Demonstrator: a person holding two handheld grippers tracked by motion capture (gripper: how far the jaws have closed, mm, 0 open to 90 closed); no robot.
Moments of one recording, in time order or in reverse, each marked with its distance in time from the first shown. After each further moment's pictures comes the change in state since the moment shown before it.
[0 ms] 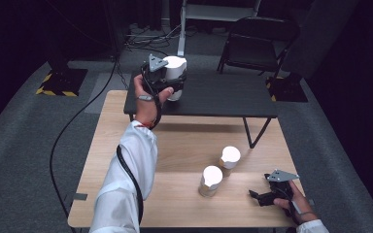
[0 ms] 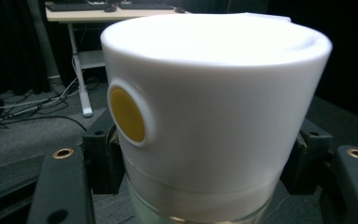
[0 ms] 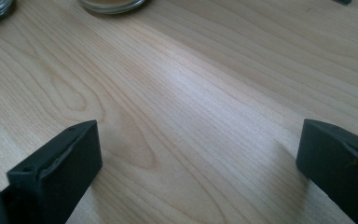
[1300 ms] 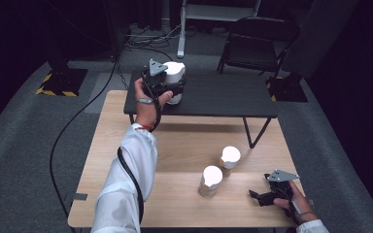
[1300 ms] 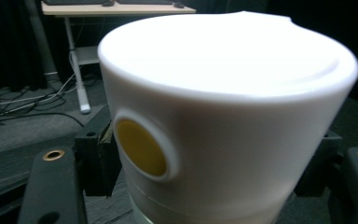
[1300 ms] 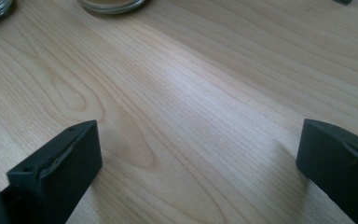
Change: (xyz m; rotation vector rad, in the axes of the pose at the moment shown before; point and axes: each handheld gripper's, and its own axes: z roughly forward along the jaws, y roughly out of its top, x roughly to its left) left arm 0.004 -0.013 0.008 0.001 -0.015 0.025; right arm 0.000 0.000 0.000 0.000 0.000 0.000
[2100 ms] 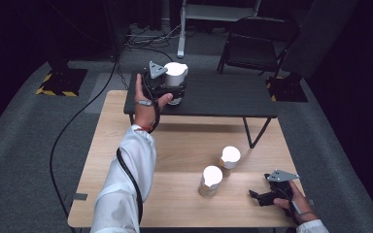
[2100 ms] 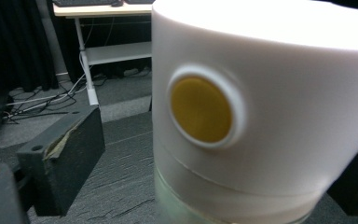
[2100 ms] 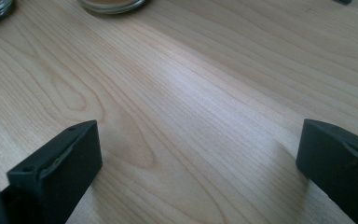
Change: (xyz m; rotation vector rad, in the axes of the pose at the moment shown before) left arm -0.003 -0.007 0.001 0.002 0.045 0.000; right arm 0.000 0.000 0.000 0.000 0.000 0.000
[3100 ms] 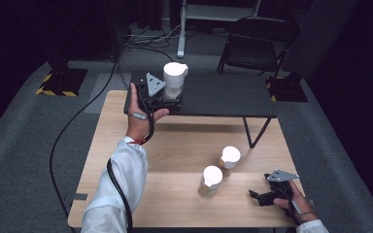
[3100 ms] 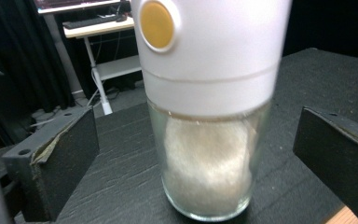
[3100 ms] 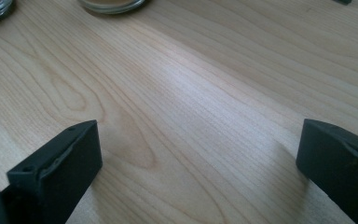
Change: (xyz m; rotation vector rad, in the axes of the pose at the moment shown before) left arm -0.015 -0.032 -0.031 -0.039 0.034 0.135; right arm 0.000 0.000 0.000 0.000 0.000 -0.001
